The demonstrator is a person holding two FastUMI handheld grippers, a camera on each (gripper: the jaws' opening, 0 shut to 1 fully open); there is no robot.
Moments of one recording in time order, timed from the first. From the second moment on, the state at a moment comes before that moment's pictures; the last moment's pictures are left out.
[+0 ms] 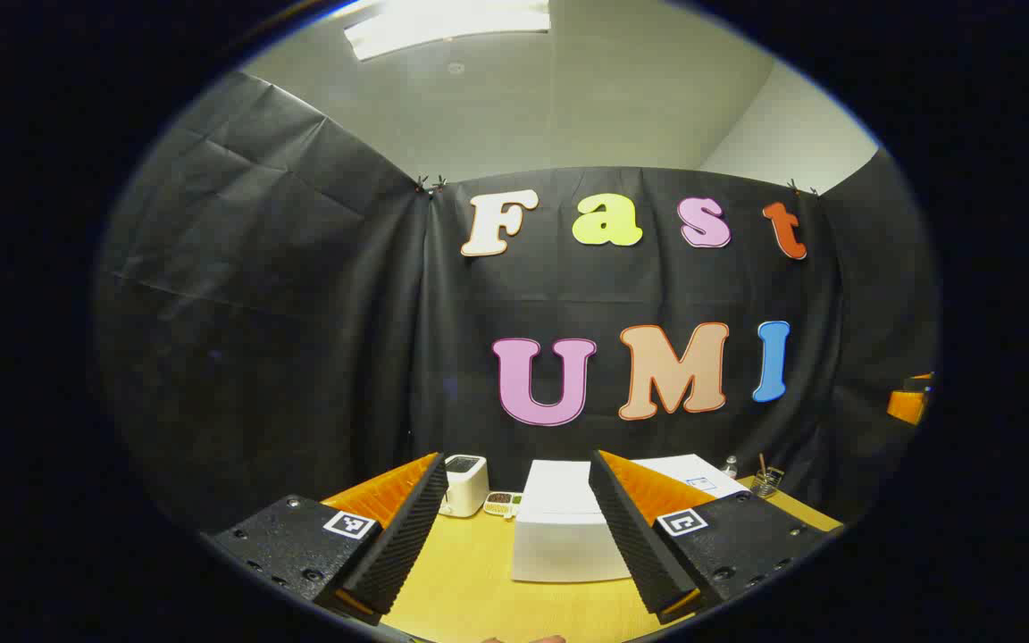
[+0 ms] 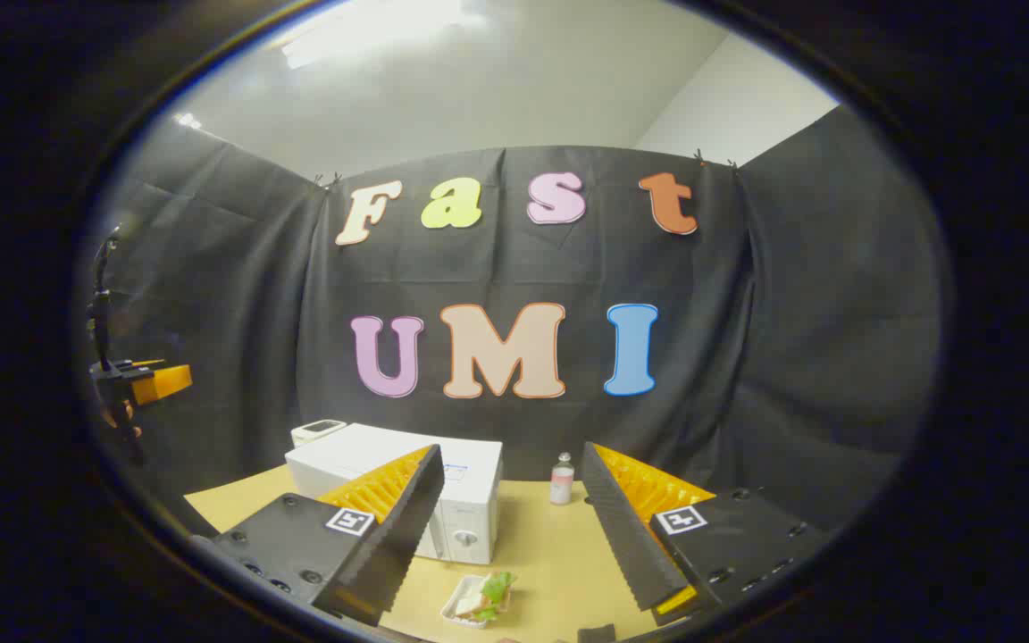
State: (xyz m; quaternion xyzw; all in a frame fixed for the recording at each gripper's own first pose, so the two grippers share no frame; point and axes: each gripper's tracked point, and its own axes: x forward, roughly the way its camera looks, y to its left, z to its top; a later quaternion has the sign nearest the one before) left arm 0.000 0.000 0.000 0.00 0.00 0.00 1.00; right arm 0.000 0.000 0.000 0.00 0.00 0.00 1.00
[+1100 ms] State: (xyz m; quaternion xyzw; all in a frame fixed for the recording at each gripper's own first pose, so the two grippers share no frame) left arm -0.019 -0.017 -0.009 0.01 0.00 -0.02 1.00; right arm -0.009 -0.043 -0.018 0.06 0.04 -0.01 1.00
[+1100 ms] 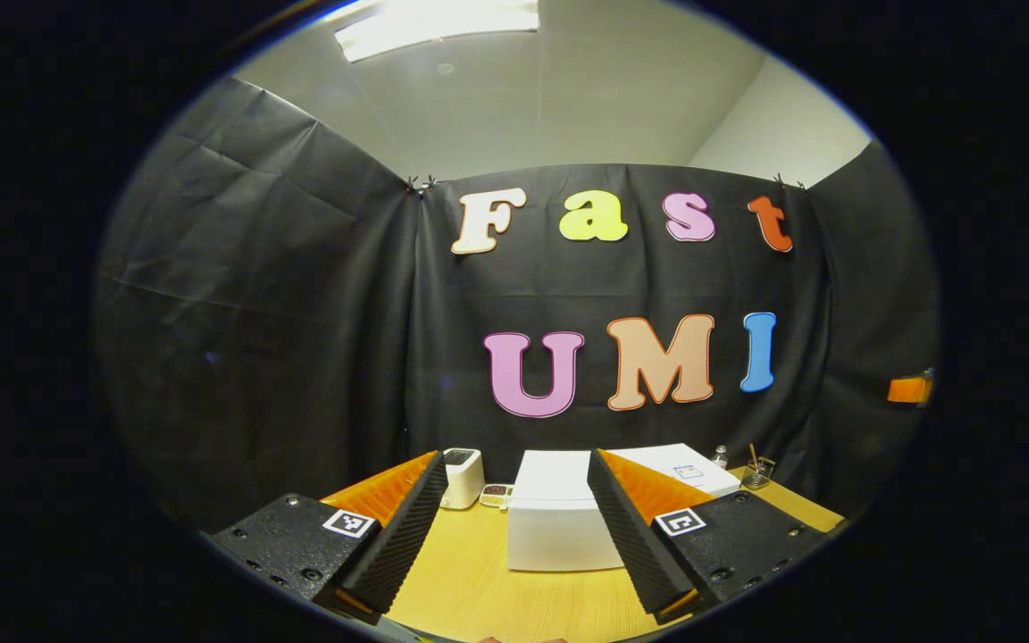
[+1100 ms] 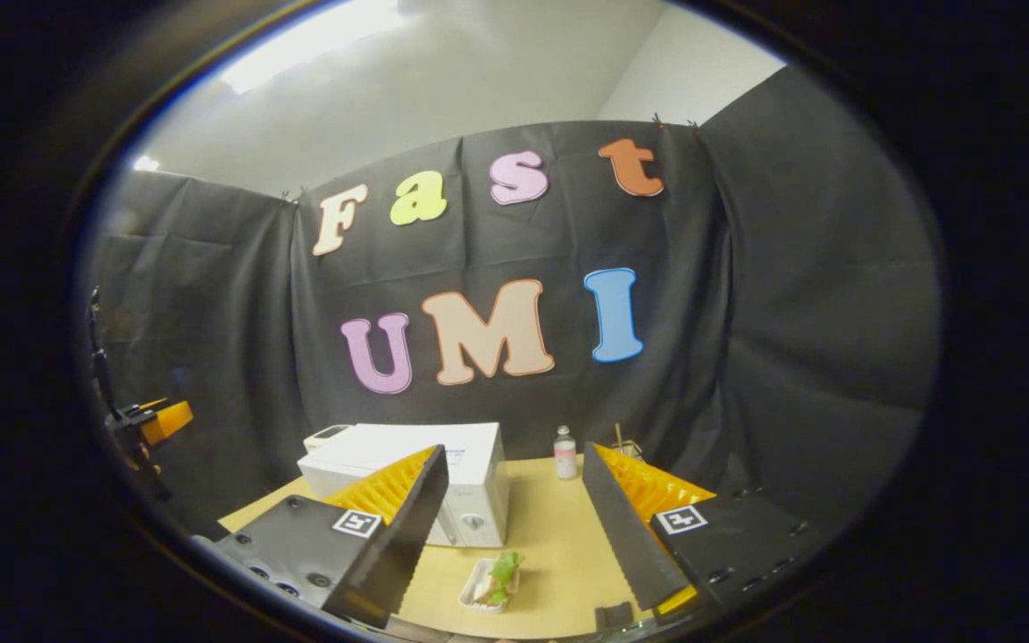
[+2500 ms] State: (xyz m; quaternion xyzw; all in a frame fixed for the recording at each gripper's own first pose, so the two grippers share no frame) left arm 0.021 -0.256 -0.289 -0.04 0.11 -0.23 0.97; right arm -0.036 -0.030 -0.037 0.05 0.04 0.03 1.00
